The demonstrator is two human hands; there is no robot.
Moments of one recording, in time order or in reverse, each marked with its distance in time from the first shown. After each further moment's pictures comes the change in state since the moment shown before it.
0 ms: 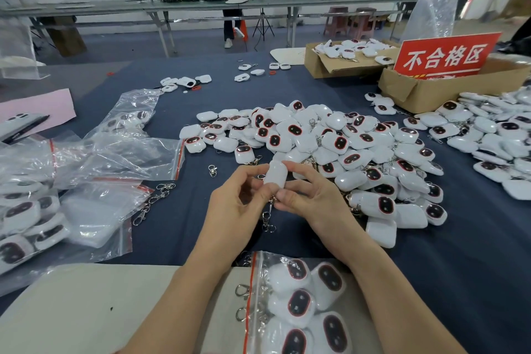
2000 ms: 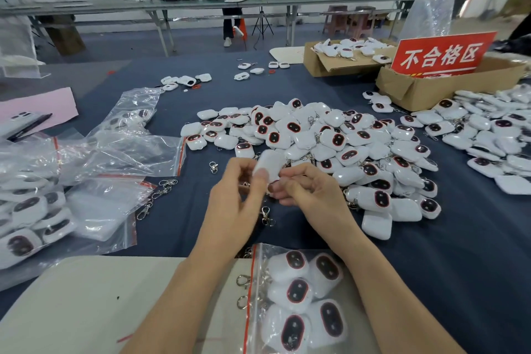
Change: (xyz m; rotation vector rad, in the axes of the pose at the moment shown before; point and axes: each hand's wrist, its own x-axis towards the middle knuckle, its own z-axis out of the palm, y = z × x) left_hand -0.006 0.004 -0.001 0.122 0.089 0.068; right_hand 0.000 0.006 0.001 -0.196 0.084 -0.113
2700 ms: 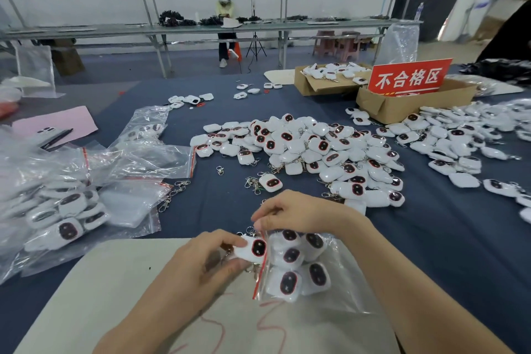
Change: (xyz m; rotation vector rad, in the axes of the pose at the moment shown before) left_hand -0.102 0.019 -0.097 0.185 -0.382 -0.016; right_hand -0.029 -0.056 0.012 -0.734 -0.633 0.205
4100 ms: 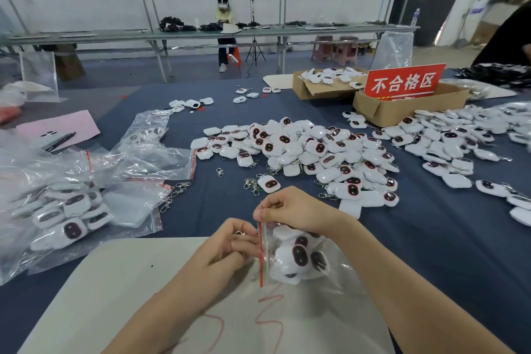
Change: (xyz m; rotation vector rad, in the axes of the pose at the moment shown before) left_hand 0.013 0.023 0.017 -0.580 -0.178 -0.204; right_hand 0.001 0.009 0.007 0.257 0.179 -0.058
